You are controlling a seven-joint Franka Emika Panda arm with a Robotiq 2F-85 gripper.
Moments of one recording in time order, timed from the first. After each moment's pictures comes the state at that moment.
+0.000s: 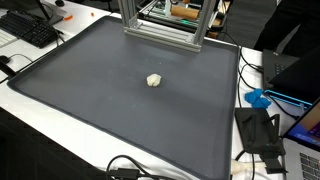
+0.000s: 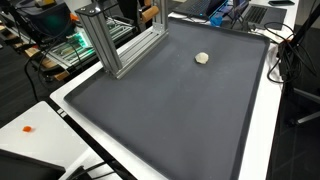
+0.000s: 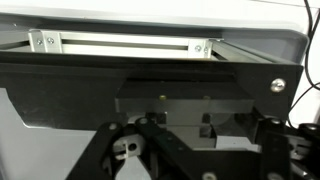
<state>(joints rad) 0.19 -0.69 0.27 -2.60 0.13 1.95 0.24</state>
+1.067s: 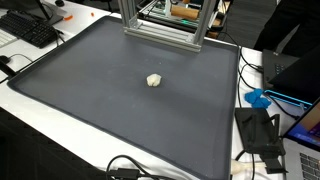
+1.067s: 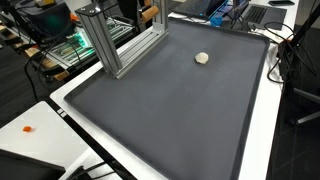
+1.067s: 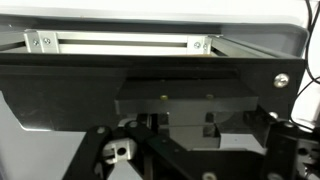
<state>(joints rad) 0.19 -0.69 0.26 -2.62 0.14 1.97 0.25</state>
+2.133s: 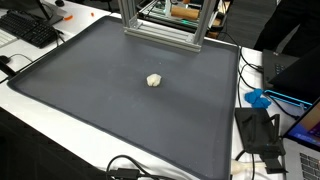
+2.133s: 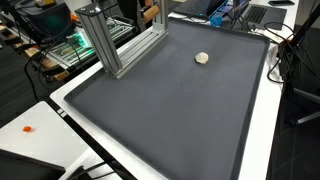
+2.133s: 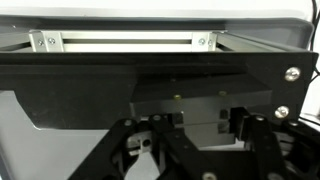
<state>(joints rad) 0.18 -0.71 0.24 -2.62 0.13 1.98 0.25</state>
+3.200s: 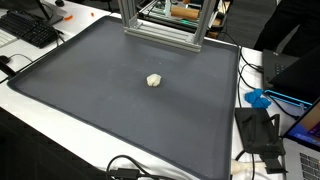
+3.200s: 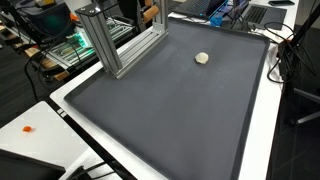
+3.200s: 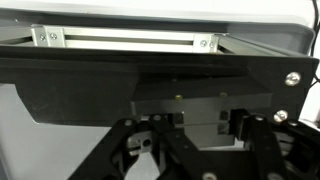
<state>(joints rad) 0.18 -0.71 0.24 -2.62 0.12 1.97 0.22</state>
